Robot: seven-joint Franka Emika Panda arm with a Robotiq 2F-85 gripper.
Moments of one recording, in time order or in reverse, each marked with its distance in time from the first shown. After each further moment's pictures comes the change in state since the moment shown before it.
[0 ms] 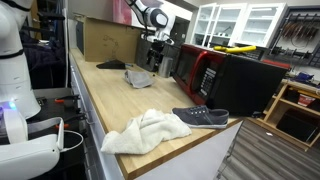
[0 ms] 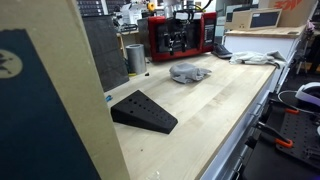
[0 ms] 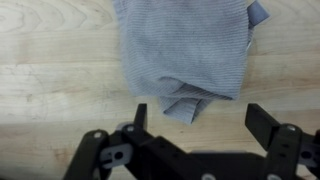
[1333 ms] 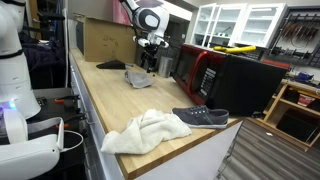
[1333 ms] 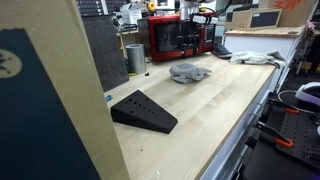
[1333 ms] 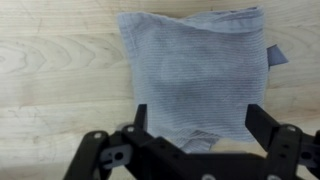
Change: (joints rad) arm -0.050 -0.192 0.001 -0.345 0.061 0.210 -0.083
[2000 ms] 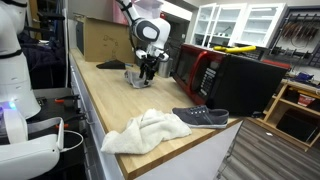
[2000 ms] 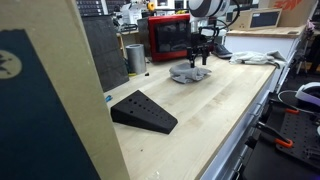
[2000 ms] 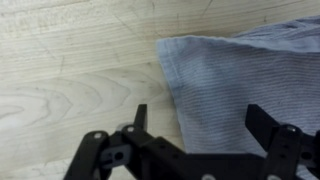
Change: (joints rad) arm -0.061 0.036 -0.027 -0.104 0.026 0.099 -0.002
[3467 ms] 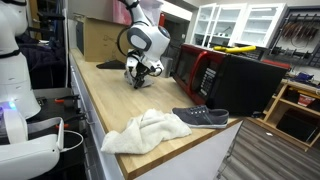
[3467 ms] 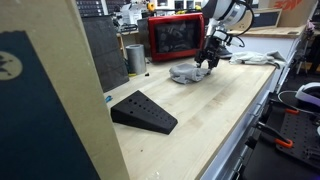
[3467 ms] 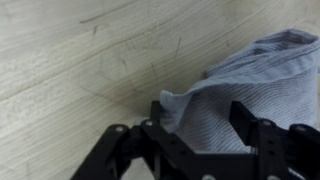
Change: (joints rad) arm -0.114 -0.049 -0.005 -0.166 0.496 0.022 -0.257
